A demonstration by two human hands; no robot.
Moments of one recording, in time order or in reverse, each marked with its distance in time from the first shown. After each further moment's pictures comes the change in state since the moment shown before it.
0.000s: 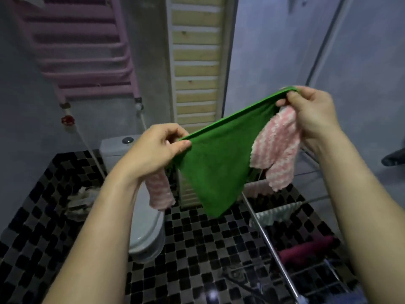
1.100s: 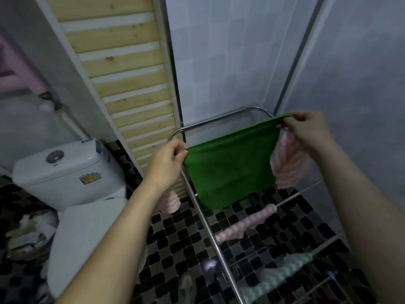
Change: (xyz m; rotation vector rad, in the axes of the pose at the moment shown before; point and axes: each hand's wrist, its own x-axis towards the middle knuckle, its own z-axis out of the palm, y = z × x) left_hand 0.282 -0.133 0.225 0.070 -0.046 -0.126; right_hand 0.242 0.249 -0.106 -0.487 0.154 0.298
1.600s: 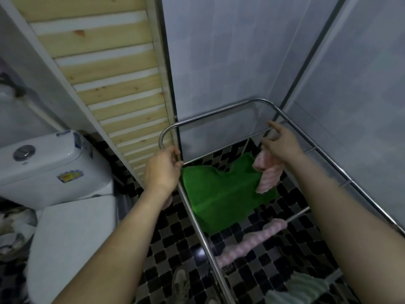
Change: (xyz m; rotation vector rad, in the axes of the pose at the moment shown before) left_hand 0.055 -0.065 0.056 0.241 0.014 -0.221; right_hand 0.042 0.062 0.076 -0.306 -0.174 0.181
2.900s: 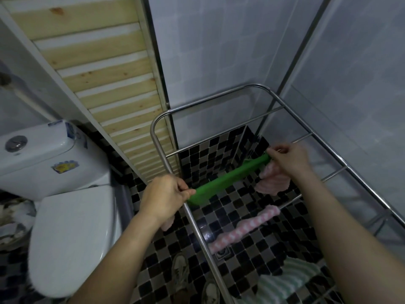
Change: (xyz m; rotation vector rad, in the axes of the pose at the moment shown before) left_hand -0.071 -0.007 0.009 0.017 -0.308 0.102; right_hand -0.025 0.074 -0.002 -0.116 0.071 0.037
